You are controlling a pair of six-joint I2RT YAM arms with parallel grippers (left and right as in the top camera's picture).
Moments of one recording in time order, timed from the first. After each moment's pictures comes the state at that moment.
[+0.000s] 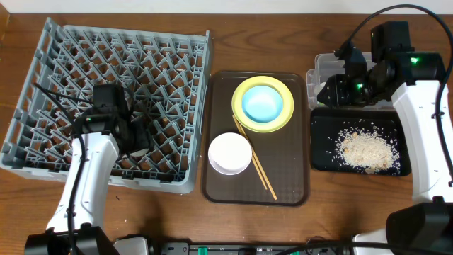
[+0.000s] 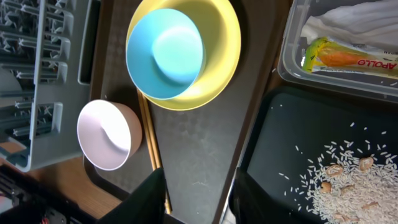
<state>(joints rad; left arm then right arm) 0.12 1.41 0.98 -0.90 -0.05 -0.21 0.02 1.66 1.62 -1.25 -0.41 -0.04</state>
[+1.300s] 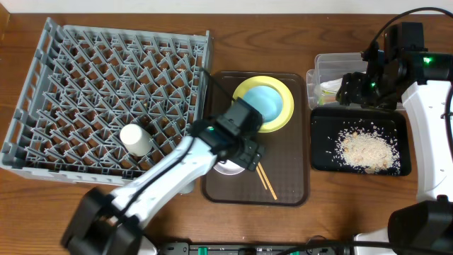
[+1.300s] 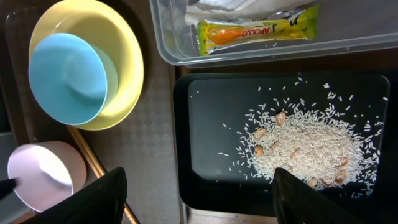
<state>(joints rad) -0.71 1.61 1.09 -0.70 0.14 -0.20 -0.04 1.66 1.62 -1.26 -0.16 0.14</state>
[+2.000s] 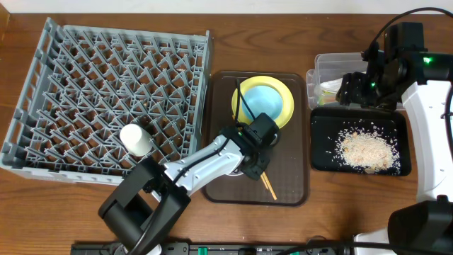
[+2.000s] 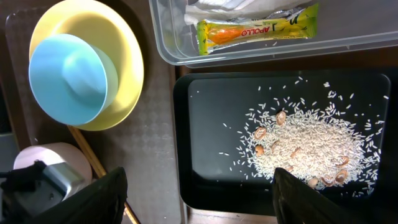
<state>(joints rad) -0.81 1.81 1.09 -0.62 0.12 -0.21 -0.04 1.66 1.62 -1.26 -0.16 0.14</state>
